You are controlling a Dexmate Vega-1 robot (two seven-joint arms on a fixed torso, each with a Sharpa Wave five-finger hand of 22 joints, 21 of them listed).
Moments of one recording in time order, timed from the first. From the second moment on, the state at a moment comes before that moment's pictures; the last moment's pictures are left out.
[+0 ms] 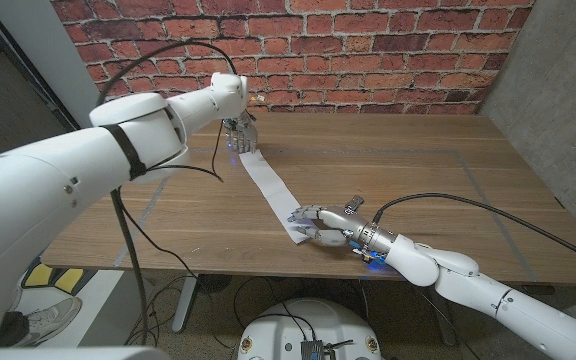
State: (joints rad) left arm -0.22 0.18 1.33 -0.48 0.43 0.34 -0.73; left_hand 0.66 0.08 0.52 -0.16 0.18 0.46 0.04 0.24 0.19 0.53 -0.01 0.29 0.20 0.39 -0.01 0.26 0.19 0.06 0.12 0.60 0.19; right arm -1.00 -0.75 -0.67 -1.60 -0.51 0.59 -0.19; right_hand 0.55 0.19 0.51 0.01 0.18 0.47 -0.02 0.20 0.18 0.40 0.05 0.21 0.19 0.26 -0.02 0.27 0.22 0.33 0.07 0.21 0.17
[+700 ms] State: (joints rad) left arm -0.22 0.16 1.40 -0.42 0.31 0.28 -0.59; left_hand 0.66 0.08 0.50 -0.16 0.19 0.69 0.10 0.28 0.19 0.79 -0.01 0.37 0.21 0.55 -0.05 0.27 0.18 0.10 0.10 0.62 0.19; right arm -1.00 -0.75 -0.66 -1.58 -0.50 0.61 -0.20; right_hand 0.55 0.20 0.52 0.02 0.18 0.47 -0.02 0.20 0.18 0.40 0.05 0.21 0.19 0.26 -0.02 0.27 0.22 0.33 0.07 0.21 0.17
